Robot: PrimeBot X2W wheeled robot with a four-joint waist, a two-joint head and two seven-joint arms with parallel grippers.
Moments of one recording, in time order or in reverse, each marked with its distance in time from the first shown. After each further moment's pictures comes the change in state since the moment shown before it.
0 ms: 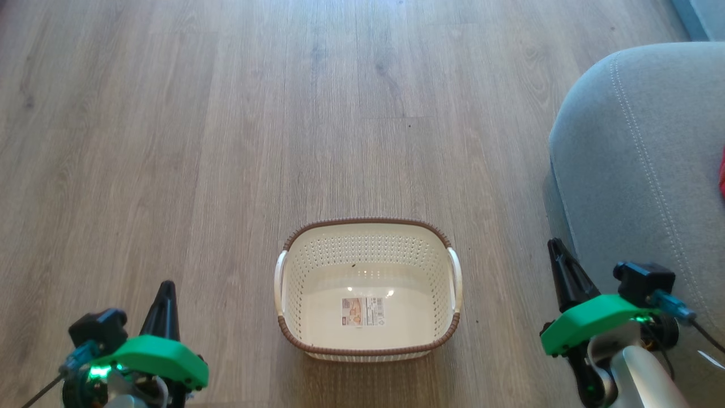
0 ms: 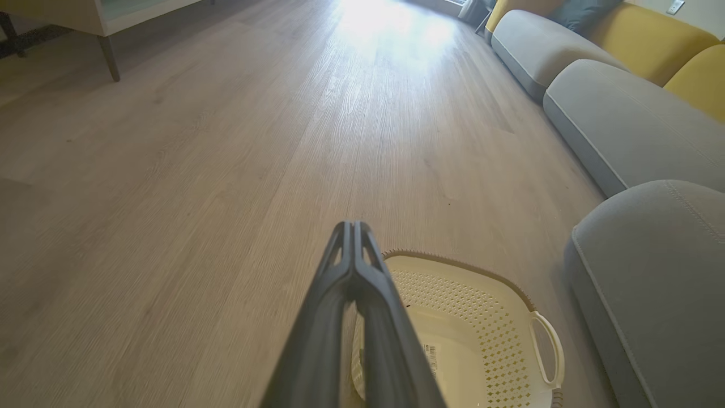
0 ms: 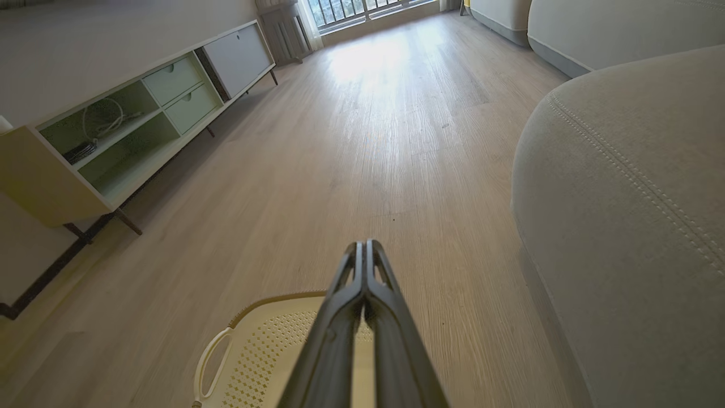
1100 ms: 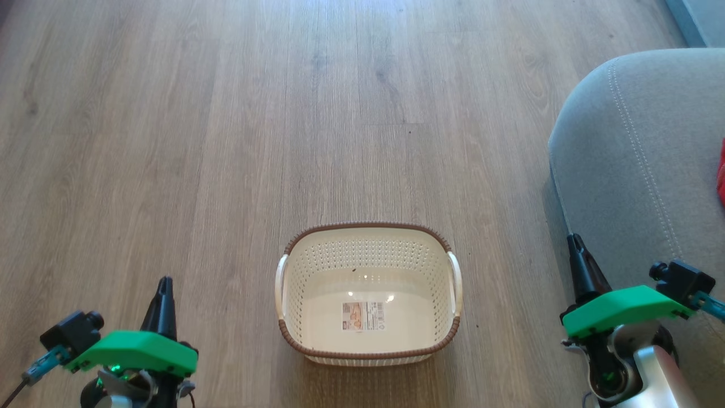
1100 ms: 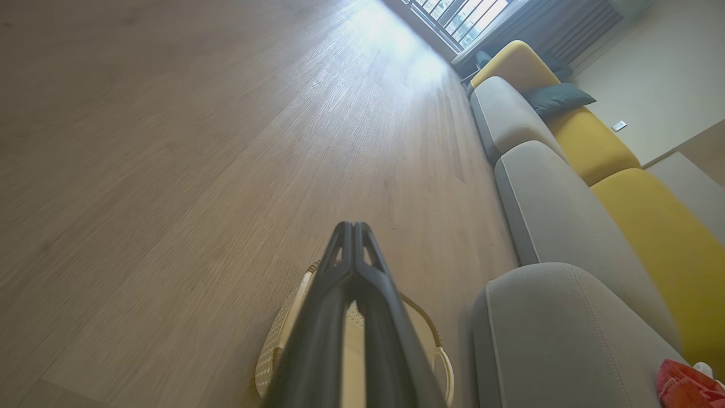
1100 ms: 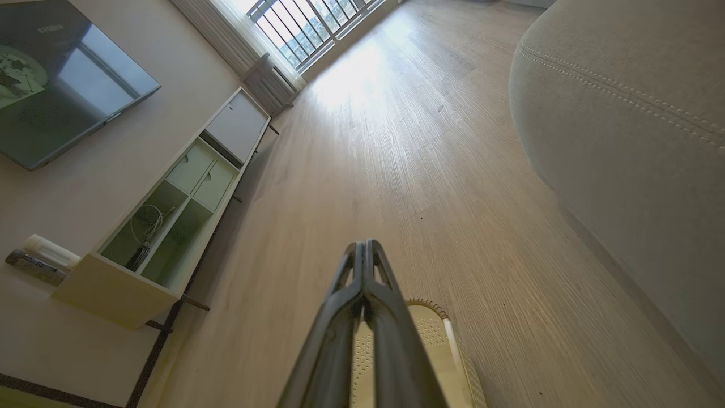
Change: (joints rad) left arm 0.000 0.000 -0.002 -0.042 -0.393 -0.009 0.094; right arm 0.008 0.014 -0.059 -0.047 0.375 0.000 0.095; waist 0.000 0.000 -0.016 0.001
